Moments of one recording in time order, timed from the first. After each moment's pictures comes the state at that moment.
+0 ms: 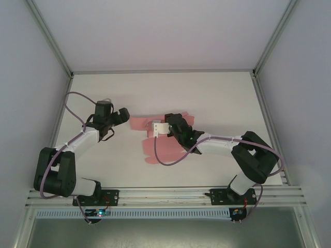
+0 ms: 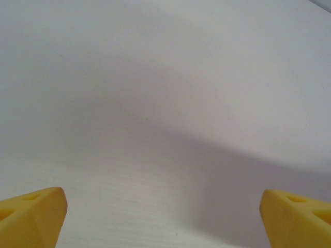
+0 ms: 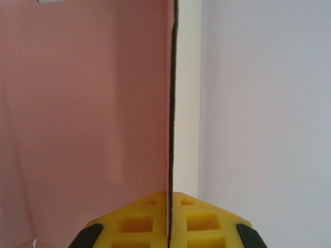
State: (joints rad) left arm -0.13 1.39 0.74 -0.10 0.06 -0.52; right arm 0.83 1.61 0.79 0.34 0.37 -1.17
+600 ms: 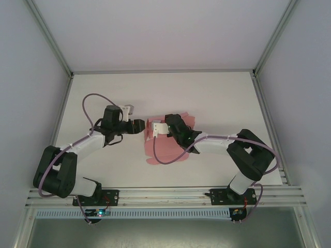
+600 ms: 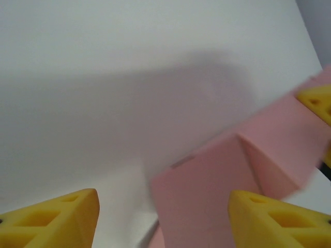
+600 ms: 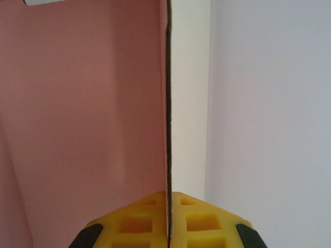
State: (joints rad) left arm -0.28 1.38 0.66 0.01 0.52 -0.39; right arm 0.83 1.66 0.81 0.35 0.41 -1.15
